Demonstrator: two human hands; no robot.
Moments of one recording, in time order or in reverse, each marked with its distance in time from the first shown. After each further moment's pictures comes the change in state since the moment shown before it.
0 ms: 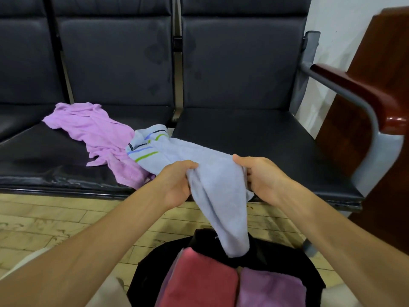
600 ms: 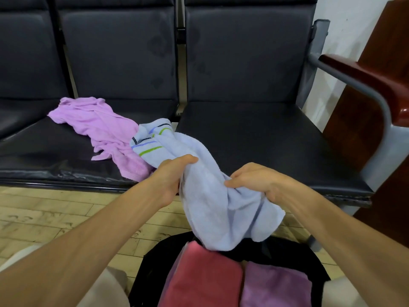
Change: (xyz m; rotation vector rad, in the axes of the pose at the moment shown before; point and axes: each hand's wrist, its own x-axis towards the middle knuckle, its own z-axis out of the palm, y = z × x) left_hand -0.006 0.000 -0.014 0.274 0.203 0.068; right_hand 0.008 0.005 0.011 -0.664 -0.195 0.099
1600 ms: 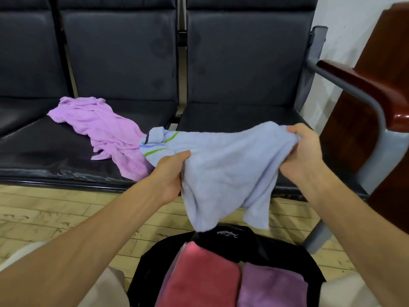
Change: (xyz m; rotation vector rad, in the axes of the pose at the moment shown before) left_hand -0.003 0.009 0.008 -0.218 0.035 -0.021; right_hand -0.002 0.010 -0.052 1.307 0.415 -0.341
